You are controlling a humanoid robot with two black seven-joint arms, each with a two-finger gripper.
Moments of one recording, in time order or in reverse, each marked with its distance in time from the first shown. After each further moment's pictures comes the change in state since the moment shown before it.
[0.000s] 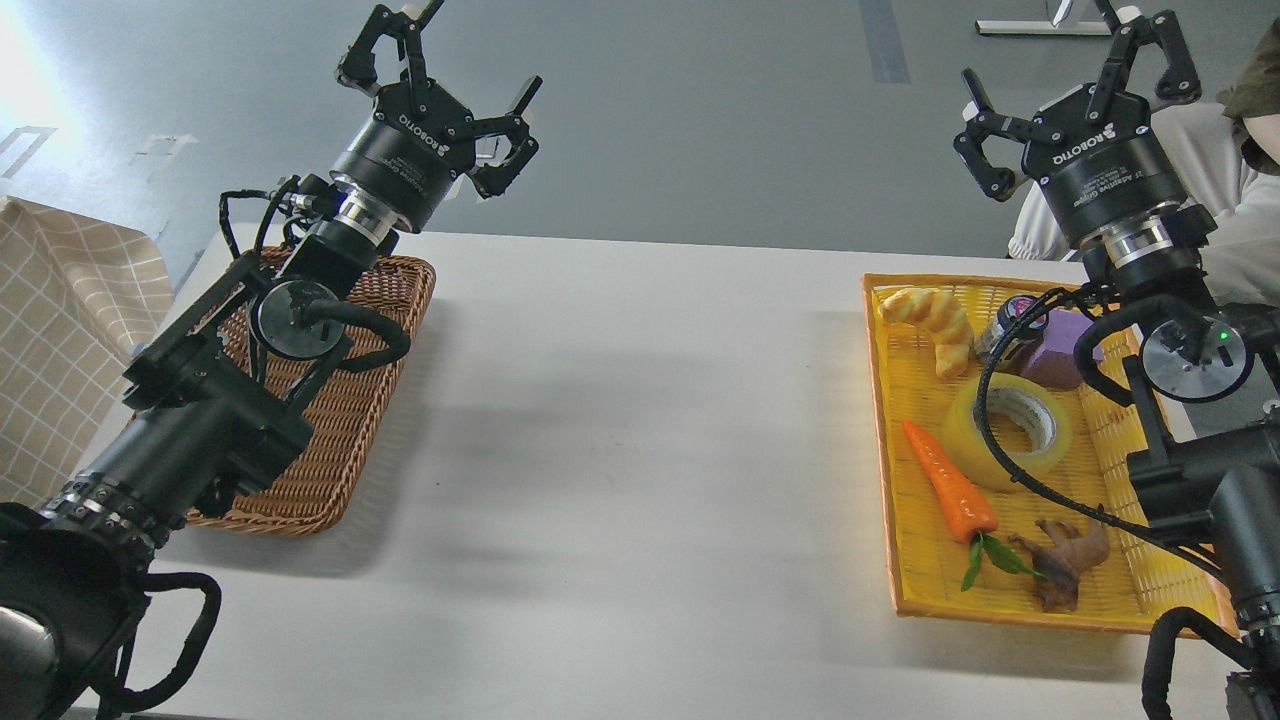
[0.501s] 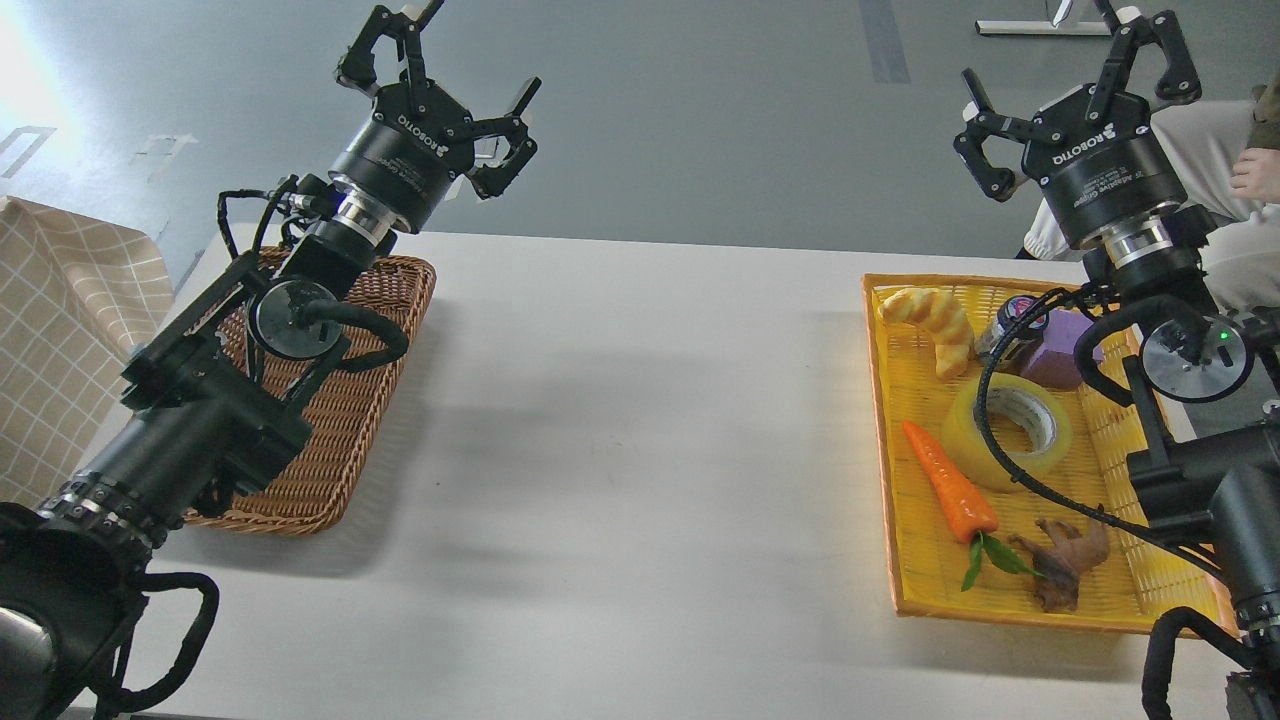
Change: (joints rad) left arm 0.000 0.002 0.002 0.000 0.001 0.000 0.001; right arm -0.001 0.000 0.000 -0.001 0.000 0.000 0.000
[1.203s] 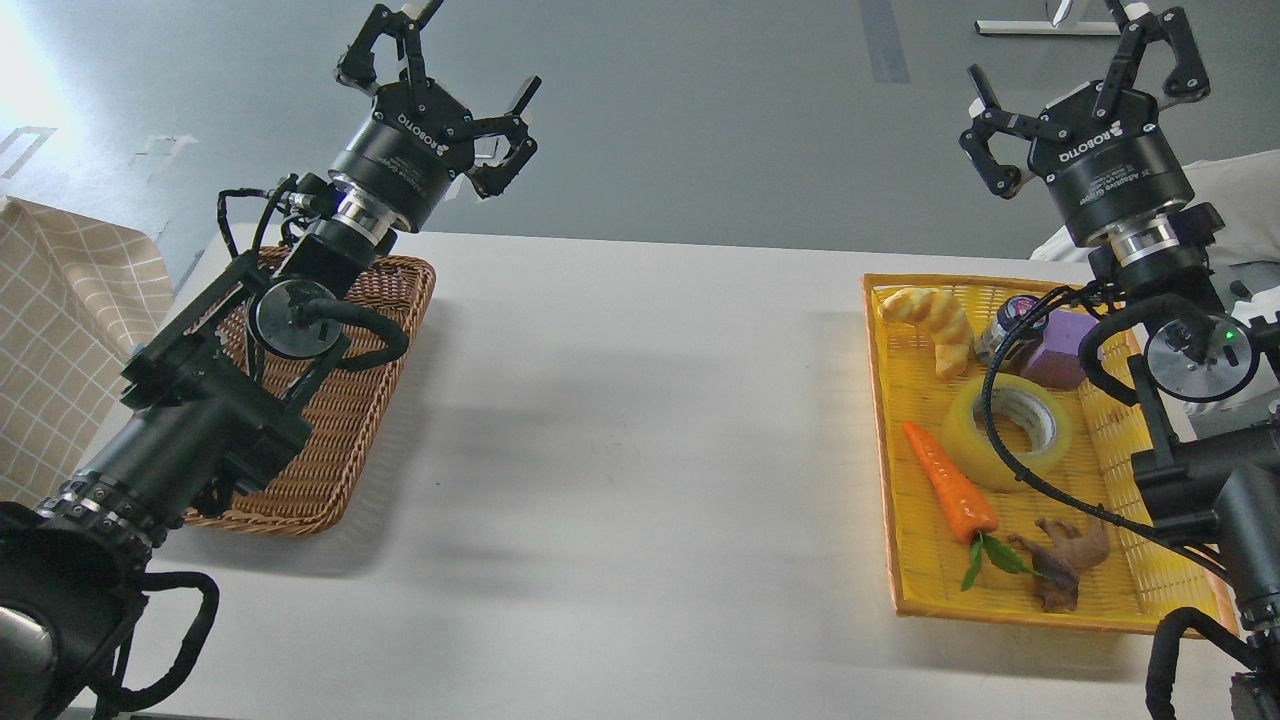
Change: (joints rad) left arm -0.001 0.000 0.001 0.000 0.001 0.000 0.000; right arm -0.001 -0.008 0.001 0.007 0.000 0.000 0.008
